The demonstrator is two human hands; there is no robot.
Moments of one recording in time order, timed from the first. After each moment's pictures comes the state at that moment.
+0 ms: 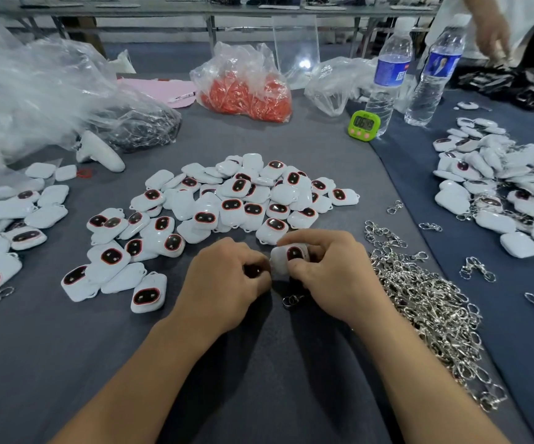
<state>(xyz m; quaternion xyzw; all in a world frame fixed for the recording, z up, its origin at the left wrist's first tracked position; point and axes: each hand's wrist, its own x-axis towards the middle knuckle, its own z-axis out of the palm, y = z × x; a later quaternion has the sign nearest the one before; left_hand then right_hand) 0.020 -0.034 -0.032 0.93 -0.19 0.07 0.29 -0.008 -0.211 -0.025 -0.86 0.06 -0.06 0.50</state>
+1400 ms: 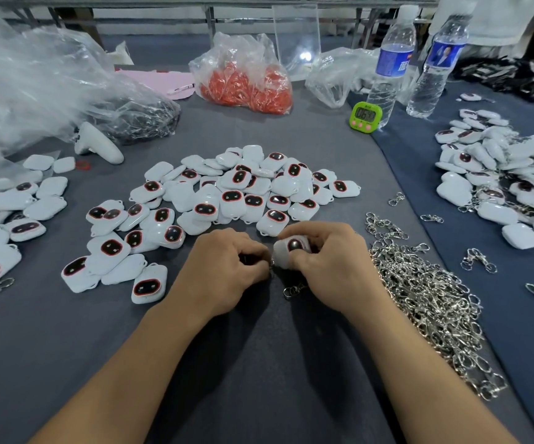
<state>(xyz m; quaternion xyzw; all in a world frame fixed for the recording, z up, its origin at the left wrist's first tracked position) 0.030 -0.026 -0.034 0.90 -0.23 0.02 0.36 -0.008 -0.207 -0.024 -0.87 0.06 -0.07 0.49</state>
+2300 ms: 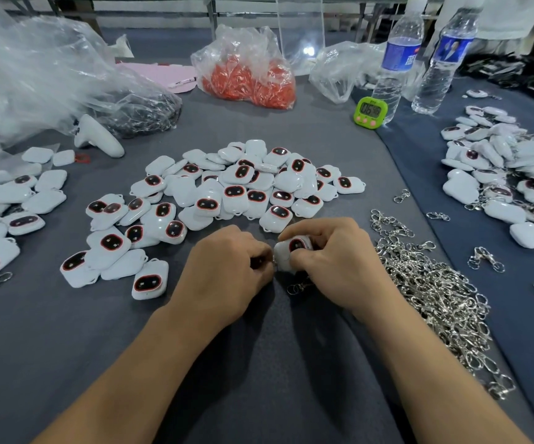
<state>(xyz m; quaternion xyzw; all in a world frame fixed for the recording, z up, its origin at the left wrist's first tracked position) 0.017 -0.032 -0.034 0.92 -0.26 0.14 0.24 -0.007 -0.208 -0.021 -0.87 0.05 -0.04 0.48</state>
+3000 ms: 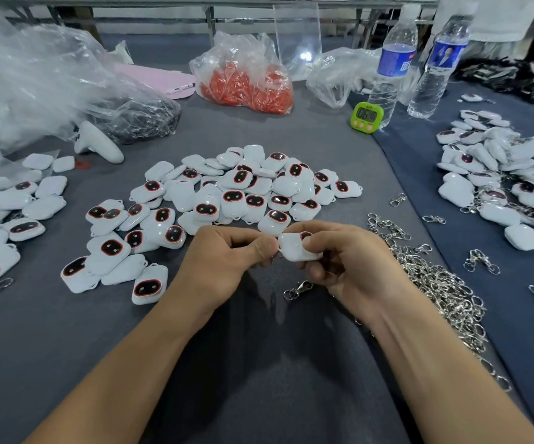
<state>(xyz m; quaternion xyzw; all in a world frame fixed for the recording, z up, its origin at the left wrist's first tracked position) 0.019 -0.034 -0.020 0.77 -0.11 -0.04 0.62 -0.007 -0.214 -0.010 -0.57 0.13 0.09 0.80</state>
